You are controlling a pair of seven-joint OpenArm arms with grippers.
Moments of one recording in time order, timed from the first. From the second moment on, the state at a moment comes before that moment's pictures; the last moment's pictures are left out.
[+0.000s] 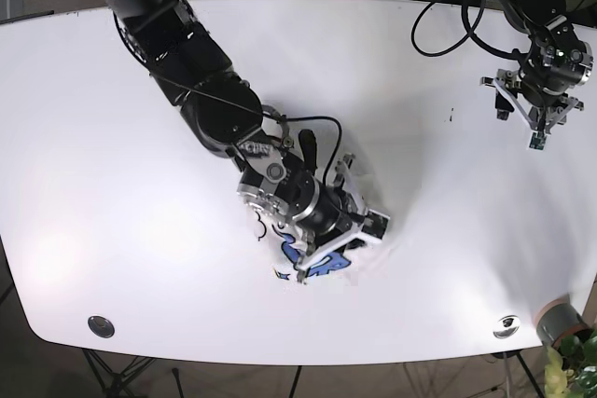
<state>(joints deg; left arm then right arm) 7.0 -9.9 -37.7 104.3 -9.3 -40.1 60.8 29.0 1.1 -36.2 90.4 -10.2 27.4 -40.2</state>
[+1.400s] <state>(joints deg) -1.9 -9.9 -33.9 112.1 -9.0 -40.1 61.0 64.9 -8.8 -8.5 79.2 0.5 35.0 -67.6</state>
